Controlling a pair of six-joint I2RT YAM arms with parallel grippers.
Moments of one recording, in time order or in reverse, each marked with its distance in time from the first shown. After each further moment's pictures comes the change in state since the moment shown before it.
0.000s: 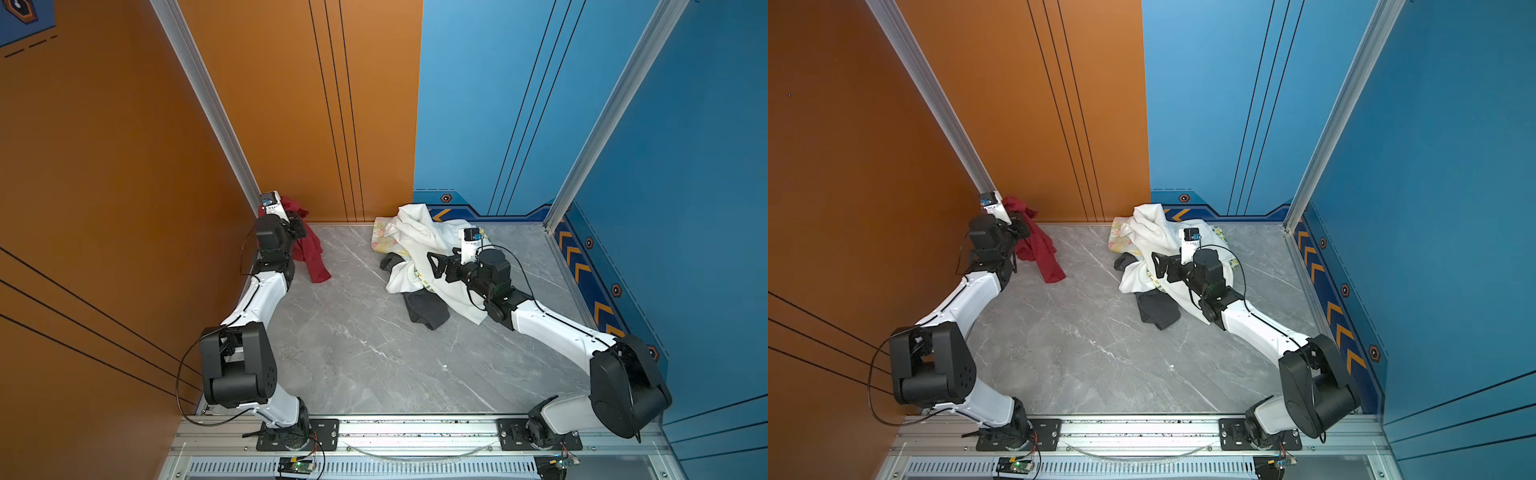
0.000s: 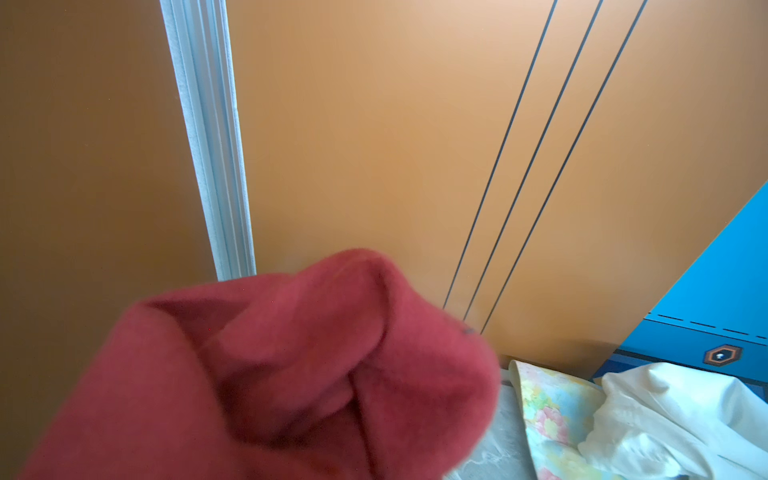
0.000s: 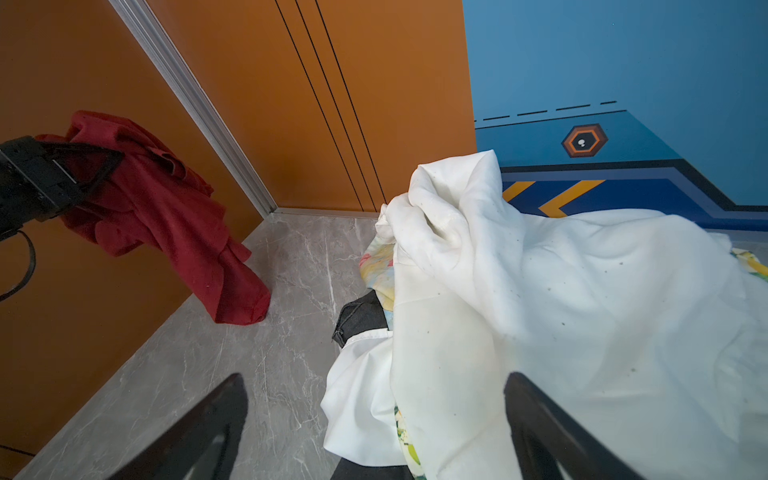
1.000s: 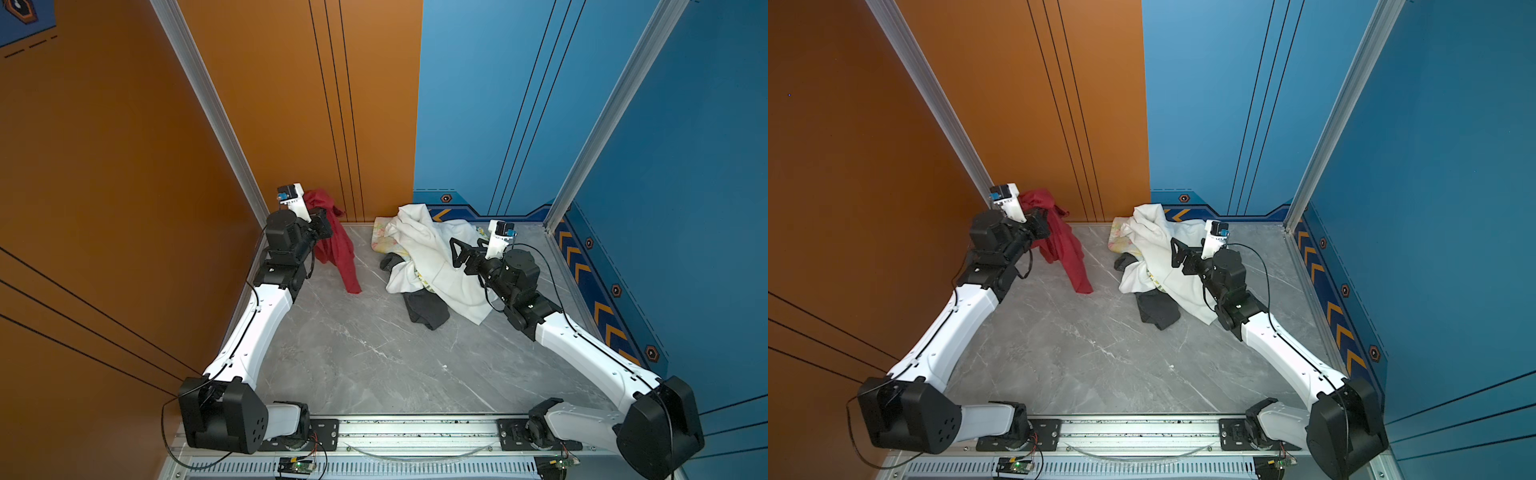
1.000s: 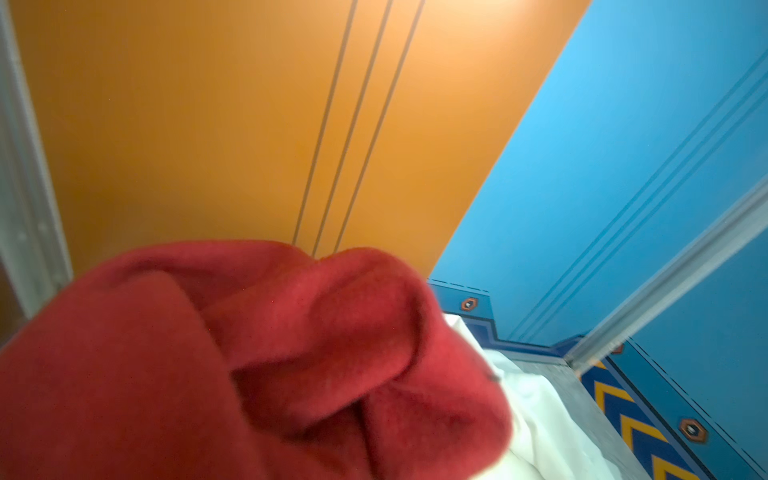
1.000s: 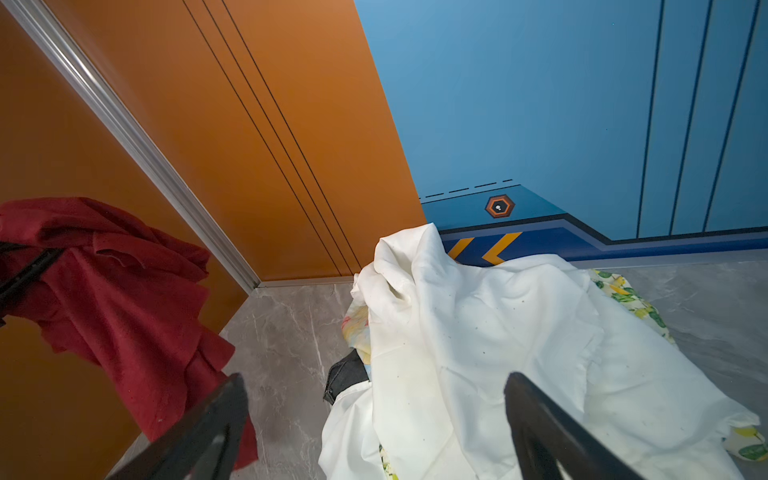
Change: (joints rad) left arm -0.189 -0.266 0.013 -0.285 0.101 -0.230; right arm -0.024 -0.220 -0.016 -0.087 0.136 0.069
